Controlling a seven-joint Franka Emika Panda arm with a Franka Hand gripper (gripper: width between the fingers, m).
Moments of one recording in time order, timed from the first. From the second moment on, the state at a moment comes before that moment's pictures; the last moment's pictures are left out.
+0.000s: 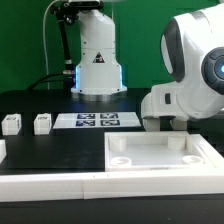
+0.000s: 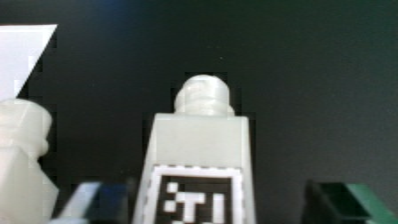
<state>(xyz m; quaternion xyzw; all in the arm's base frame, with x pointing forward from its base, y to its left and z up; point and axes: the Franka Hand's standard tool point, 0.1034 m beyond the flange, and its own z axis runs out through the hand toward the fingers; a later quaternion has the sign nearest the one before) 0.359 0.177 0.008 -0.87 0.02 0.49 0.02</state>
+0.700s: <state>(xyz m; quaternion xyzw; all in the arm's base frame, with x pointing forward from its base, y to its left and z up) 0.362 0.171 0.016 -0.87 0.03 0.49 0.02</state>
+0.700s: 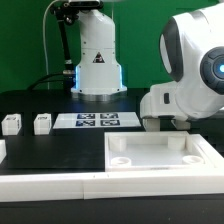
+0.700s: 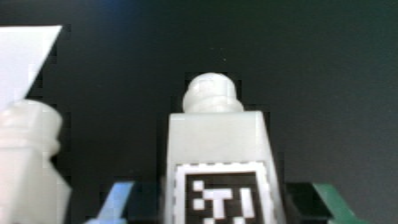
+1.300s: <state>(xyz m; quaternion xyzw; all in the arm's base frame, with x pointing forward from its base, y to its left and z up) 0.381 0.149 0.077 -0.87 0.04 0.49 0.03</state>
